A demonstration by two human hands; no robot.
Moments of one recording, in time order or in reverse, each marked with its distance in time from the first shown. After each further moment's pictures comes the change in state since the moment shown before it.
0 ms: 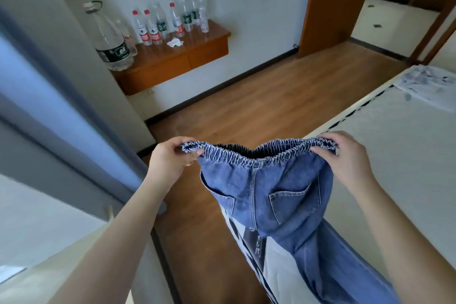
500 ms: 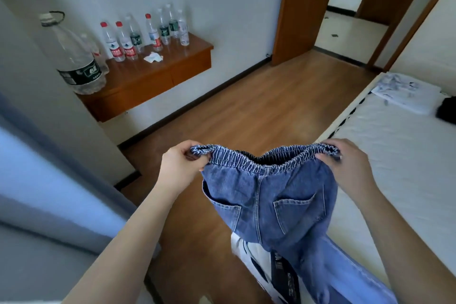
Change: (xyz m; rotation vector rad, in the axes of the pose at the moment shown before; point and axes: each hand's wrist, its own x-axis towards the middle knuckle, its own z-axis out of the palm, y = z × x) left_hand 0.179 -0.050 -0.051 0.042 -0.162 0.127; right_hand 0.085 -0.076 0.102 -0.126 0.099 0.175
